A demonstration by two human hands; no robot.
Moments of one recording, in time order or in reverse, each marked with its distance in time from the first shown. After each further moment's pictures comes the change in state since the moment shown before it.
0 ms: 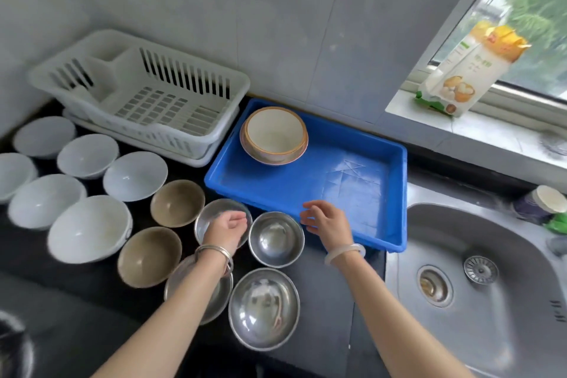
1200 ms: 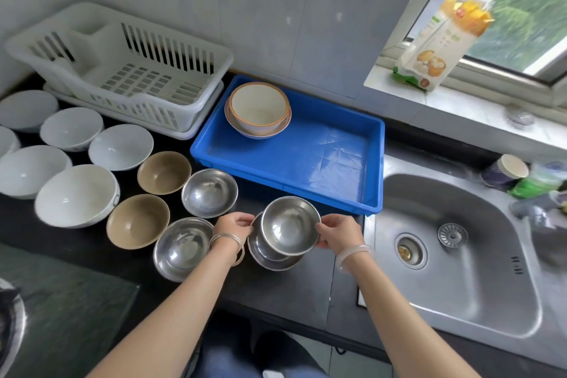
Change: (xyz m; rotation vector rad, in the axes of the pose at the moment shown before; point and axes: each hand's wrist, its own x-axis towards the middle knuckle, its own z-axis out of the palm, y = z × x) left_hand -0.035 -0.051 0.036 0.155 -0.069 -0.051; right_hand -0.064 0.051 -0.058 -0.242 0.106 0.165
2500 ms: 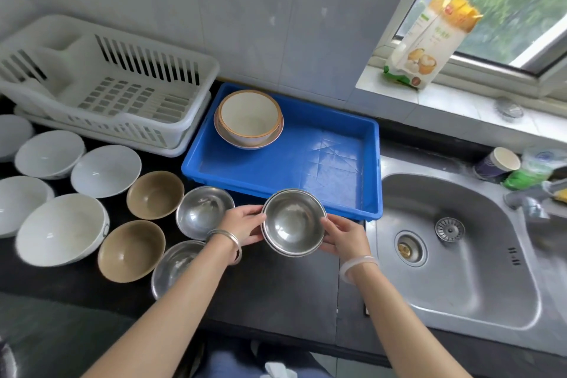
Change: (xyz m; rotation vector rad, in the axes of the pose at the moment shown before) left_hand -0.006 0.068 -0.012 -0.265 -0.273 -0.065; right_hand 0.011 -0.002 0.006 0.513 0.015 0.036
